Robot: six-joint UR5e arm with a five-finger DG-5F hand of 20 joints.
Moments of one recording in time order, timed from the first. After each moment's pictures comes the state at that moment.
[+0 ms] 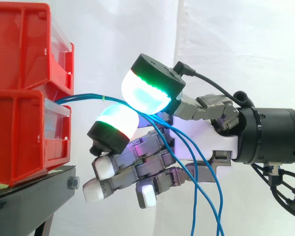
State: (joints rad) arm 0.06 -2.40 -1.02 -2.81 -1.55 -0.13
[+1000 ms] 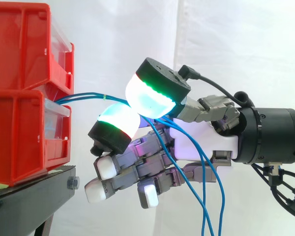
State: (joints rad) arm 0.06 -2.40 -1.02 -2.82 -1.55 -0.13
